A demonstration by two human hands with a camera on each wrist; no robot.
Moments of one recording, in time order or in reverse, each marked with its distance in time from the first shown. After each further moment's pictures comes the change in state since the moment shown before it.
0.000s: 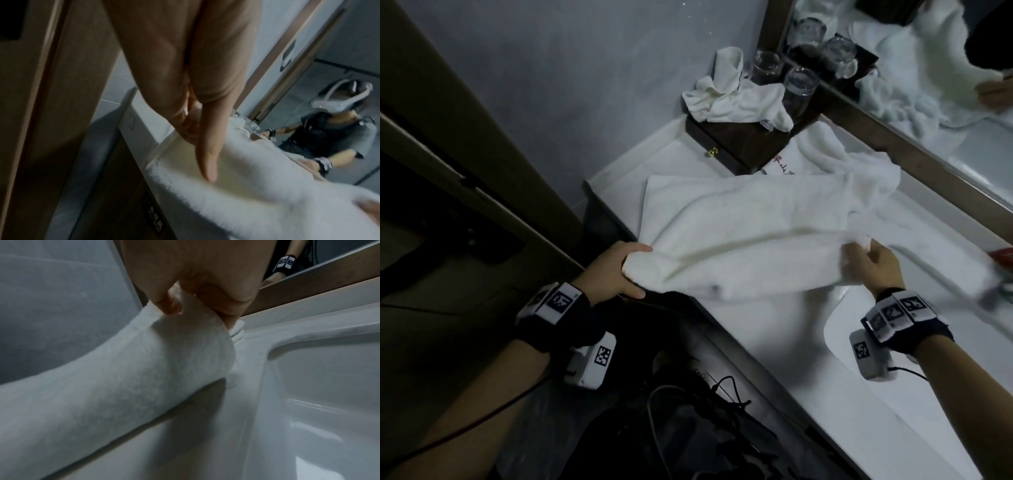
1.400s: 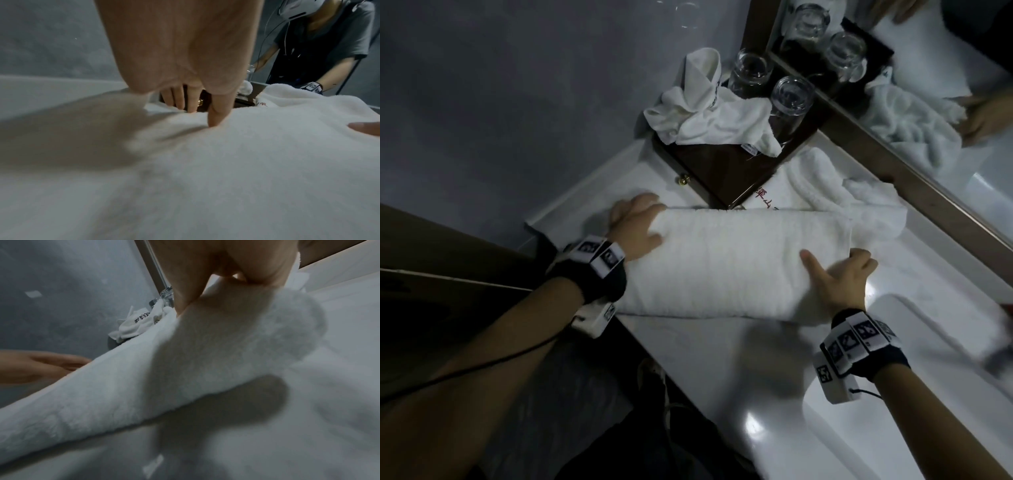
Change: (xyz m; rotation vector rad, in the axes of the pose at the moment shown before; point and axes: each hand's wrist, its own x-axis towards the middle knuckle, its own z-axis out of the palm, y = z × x) left_hand 0.195 0.068 0.005 0.547 0.116 0.111; right_hand 0.099 -0.019 0.043 -0.011 0.058 0.059
